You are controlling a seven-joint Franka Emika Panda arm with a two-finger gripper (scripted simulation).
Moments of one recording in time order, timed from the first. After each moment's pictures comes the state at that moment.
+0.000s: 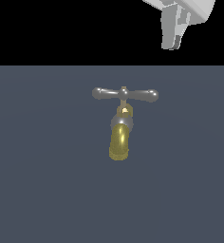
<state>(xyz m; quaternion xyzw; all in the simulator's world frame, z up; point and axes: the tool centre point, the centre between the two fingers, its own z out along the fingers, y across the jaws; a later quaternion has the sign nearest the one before) -0.172 -0.094 0.325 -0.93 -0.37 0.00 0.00</state>
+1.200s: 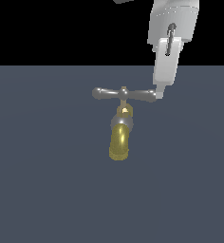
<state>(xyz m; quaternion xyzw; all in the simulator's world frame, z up) -0.087 -0.122 0.223 -0.82 -0.57 0.00 0.00</state>
